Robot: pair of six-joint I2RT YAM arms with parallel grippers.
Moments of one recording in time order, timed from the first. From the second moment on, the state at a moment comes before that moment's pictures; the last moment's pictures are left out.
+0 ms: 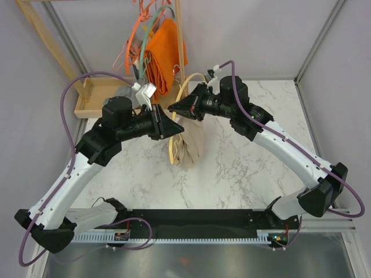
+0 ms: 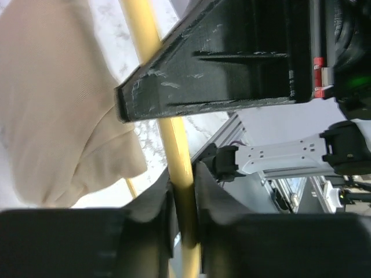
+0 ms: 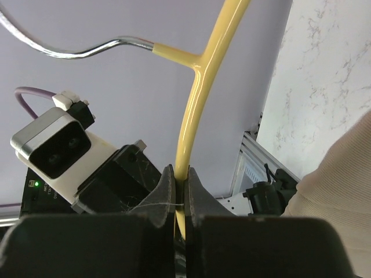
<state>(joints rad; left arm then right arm) -0.62 1.06 1.32 -0.55 0.39 -0.67 0.72 1.46 1.51 -0.22 -0.41 1.29</state>
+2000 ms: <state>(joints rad) 0.06 1.52 2.00 -0.93 0.17 -0.77 0.40 1.53 1.90 -0.63 -0.68 0.80</state>
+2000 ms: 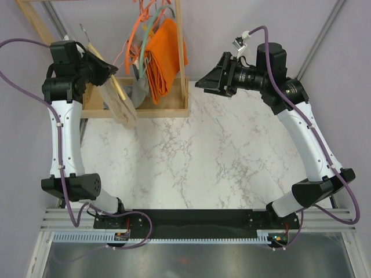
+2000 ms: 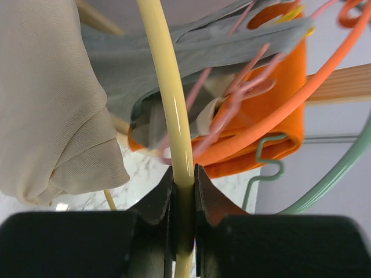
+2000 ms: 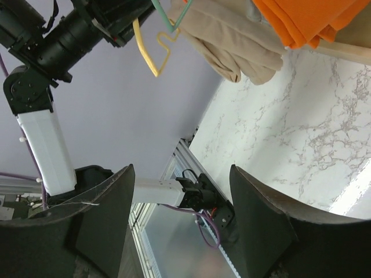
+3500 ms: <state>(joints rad) 0.37 1.48 1.94 -0.48 0.84 -0.85 0.38 1.54 1.89 -0.65 -0.68 0.77</state>
